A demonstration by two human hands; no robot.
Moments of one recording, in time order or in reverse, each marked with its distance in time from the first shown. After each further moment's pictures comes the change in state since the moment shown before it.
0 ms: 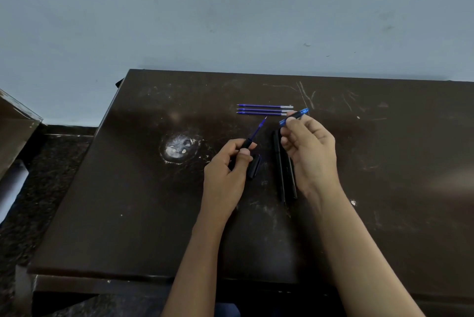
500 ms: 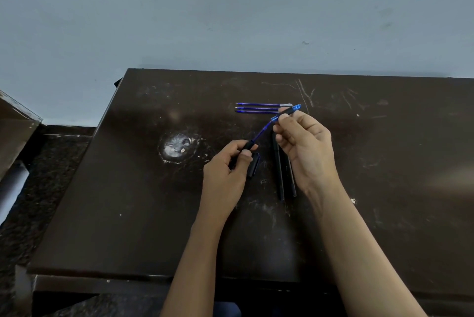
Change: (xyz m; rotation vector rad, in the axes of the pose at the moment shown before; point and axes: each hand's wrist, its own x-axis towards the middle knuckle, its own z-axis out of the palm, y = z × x) left_hand -0.001 0.002 -0.002 0.089 -0.044 0.030; right_hand 0.001 0.000 0.000 0.024 -0.129 -0.012
